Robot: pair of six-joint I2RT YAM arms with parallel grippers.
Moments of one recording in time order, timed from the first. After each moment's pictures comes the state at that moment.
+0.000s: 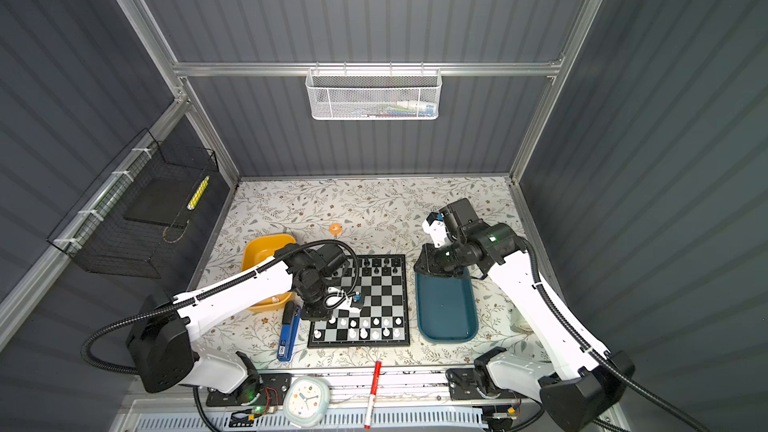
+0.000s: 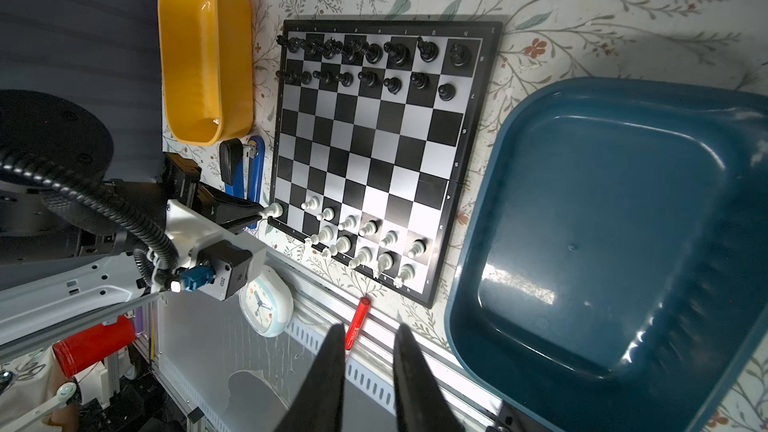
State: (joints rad) left arm -0.84 1.48 1.10 -1.16 0.18 0.86; right arm 0.45 1.18 1.28 -1.17 -0.40 0.41
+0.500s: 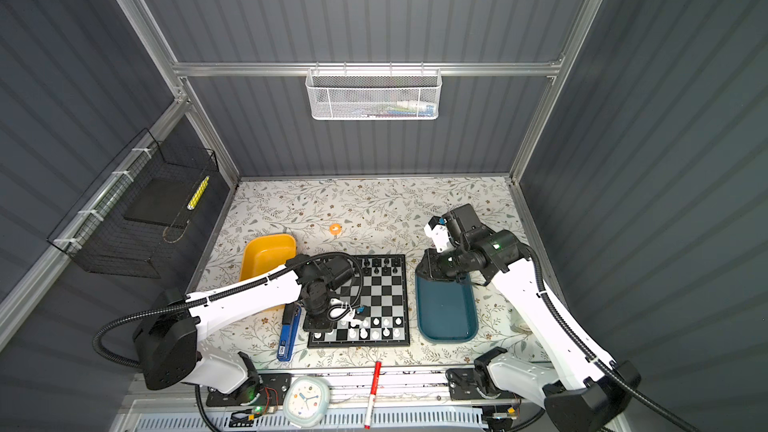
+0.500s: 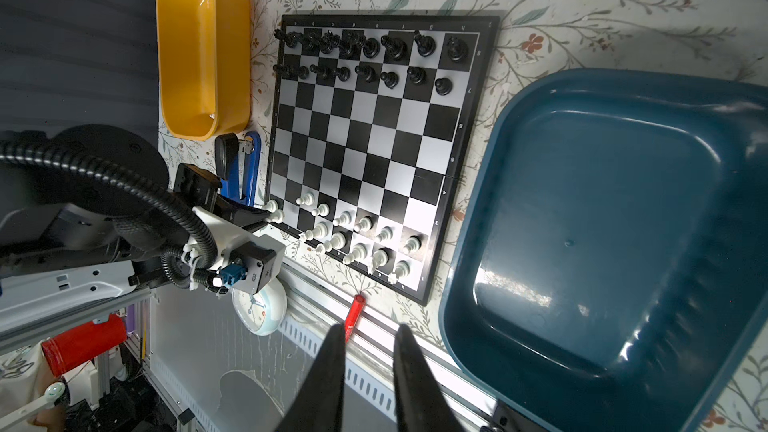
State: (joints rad) left arm -0.93 1.49 1.02 -1.15 0.13 0.76; right arm 0.45 1.13 1.23 -1.16 -0.40 0.40
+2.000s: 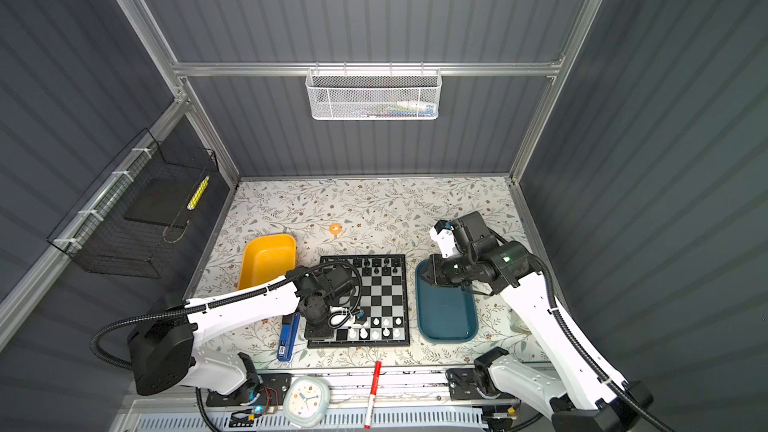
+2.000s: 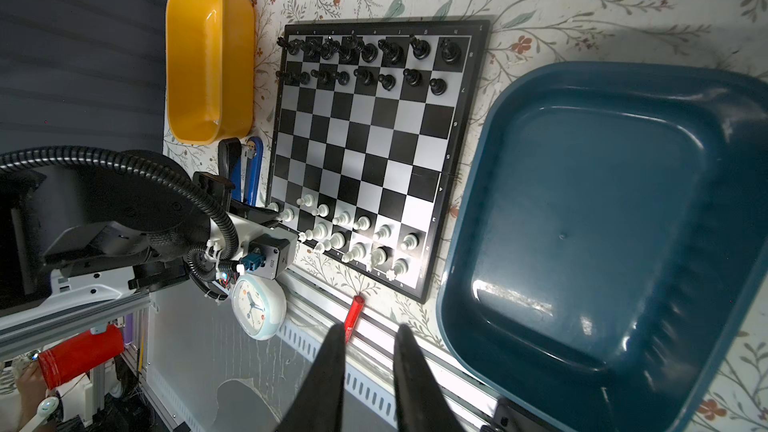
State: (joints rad) left arm -0.98 1.46 0.92 -1.03 0.07 0.63; right arm 0.45 1.05 1.18 -1.15 -0.38 0.43
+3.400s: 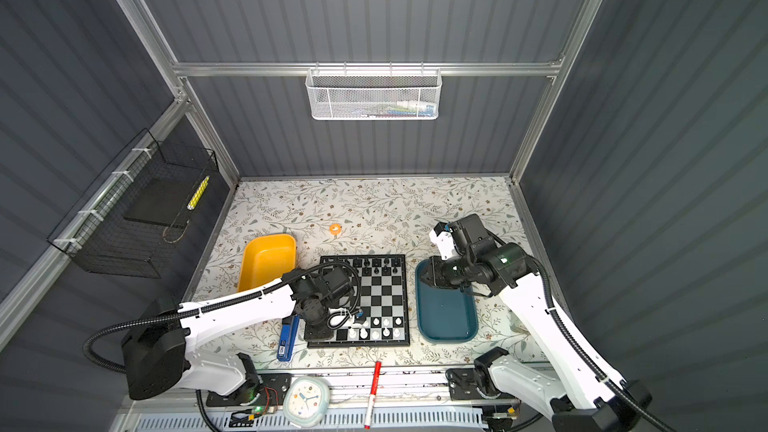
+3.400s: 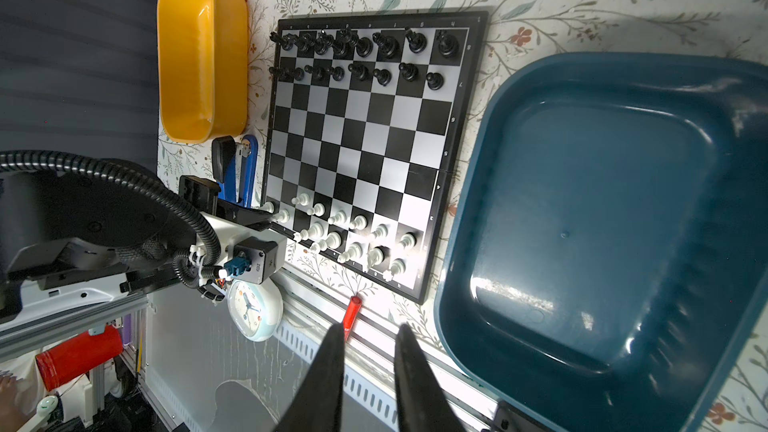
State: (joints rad) left arm -0.99 1.42 0.91 -1.02 0.07 0.59; right arm 0.45 1.04 1.15 -1.13 -0.38 0.43
